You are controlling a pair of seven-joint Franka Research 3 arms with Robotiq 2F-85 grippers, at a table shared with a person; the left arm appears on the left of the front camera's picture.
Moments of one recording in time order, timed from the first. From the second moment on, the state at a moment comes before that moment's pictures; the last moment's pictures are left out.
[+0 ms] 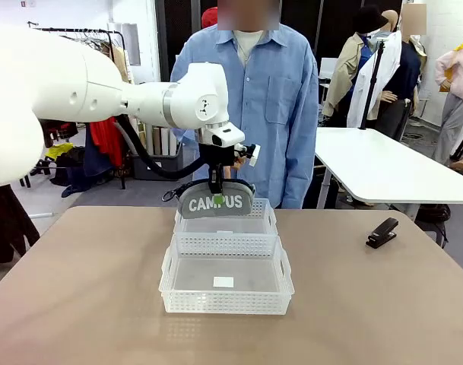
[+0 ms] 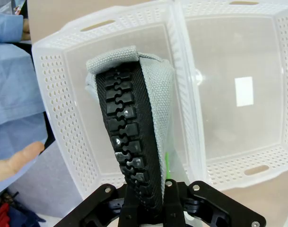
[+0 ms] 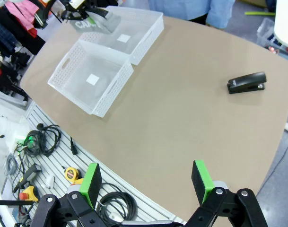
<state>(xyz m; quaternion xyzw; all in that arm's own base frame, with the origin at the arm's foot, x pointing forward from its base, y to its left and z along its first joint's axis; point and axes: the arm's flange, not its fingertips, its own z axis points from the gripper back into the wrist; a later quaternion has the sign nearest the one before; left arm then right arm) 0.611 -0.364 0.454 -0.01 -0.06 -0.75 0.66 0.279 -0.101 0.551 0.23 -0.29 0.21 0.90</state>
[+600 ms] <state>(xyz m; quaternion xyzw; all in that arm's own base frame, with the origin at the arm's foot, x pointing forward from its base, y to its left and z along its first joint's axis) 0.620 -0.381 0.401 0.00 -0.05 -0.76 0.65 0.279 -0.101 0.551 0.23 -0.29 0.21 0.90</state>
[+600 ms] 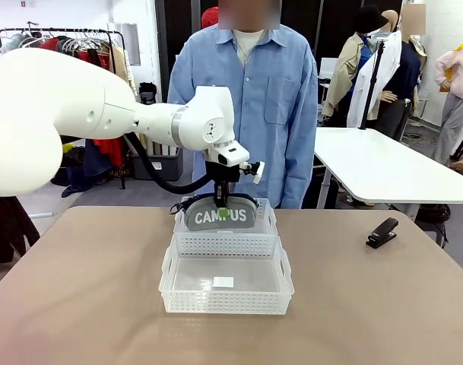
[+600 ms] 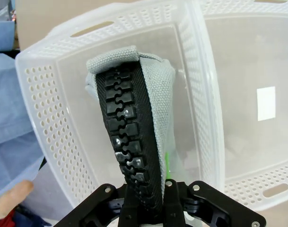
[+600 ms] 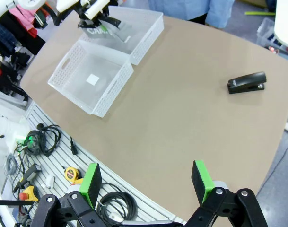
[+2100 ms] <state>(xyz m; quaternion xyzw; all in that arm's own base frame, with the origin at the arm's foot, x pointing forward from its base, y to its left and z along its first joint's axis) 0.621 -0.386 0.366 -0.01 -0.05 -0.77 0.63 0.279 -0.101 0.551 0.23 -0.29 0.21 0.90</state>
